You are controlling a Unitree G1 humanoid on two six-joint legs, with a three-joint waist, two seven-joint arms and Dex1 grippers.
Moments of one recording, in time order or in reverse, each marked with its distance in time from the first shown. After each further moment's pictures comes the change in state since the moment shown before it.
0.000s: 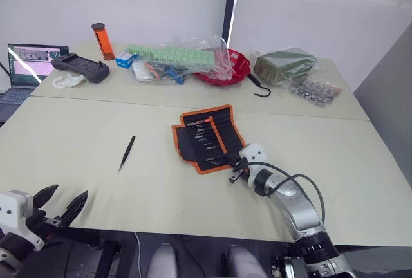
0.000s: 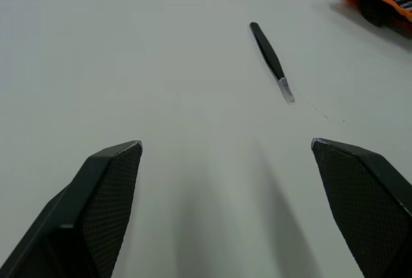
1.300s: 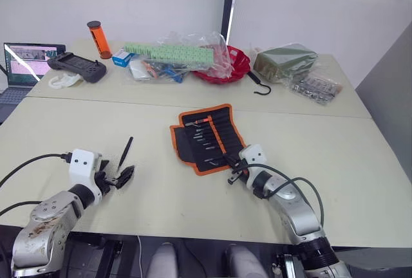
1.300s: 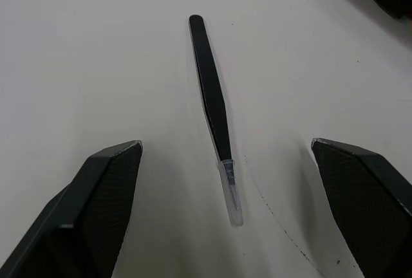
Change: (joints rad) left arm -0.329 0.104 -0.410 -0.033 0.037 0.330 0.403; right arm 0.041 0.012 -0.003 -0.067 -0.003 0.023 -0.033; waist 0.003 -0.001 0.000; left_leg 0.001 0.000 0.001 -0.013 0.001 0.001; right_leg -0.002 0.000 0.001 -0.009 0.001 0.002
